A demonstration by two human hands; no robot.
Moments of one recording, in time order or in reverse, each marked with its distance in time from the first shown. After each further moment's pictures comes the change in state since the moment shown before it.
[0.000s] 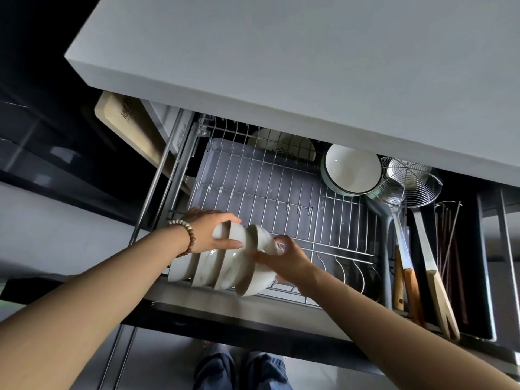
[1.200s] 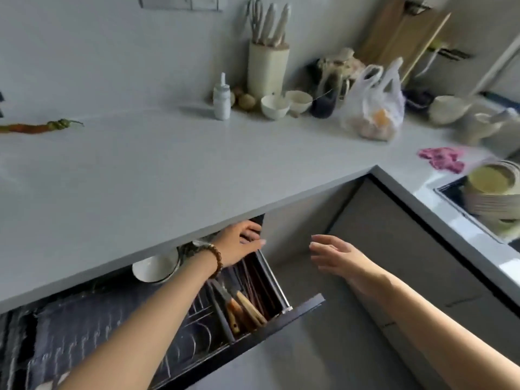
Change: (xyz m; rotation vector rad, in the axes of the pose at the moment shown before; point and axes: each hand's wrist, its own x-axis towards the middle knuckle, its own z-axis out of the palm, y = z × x) left_hand -0.016 0.488 -0.072 -0.370 0.046 0.468; right_hand -0.302 0.147 -0.384 0.601 0.471 -0.255
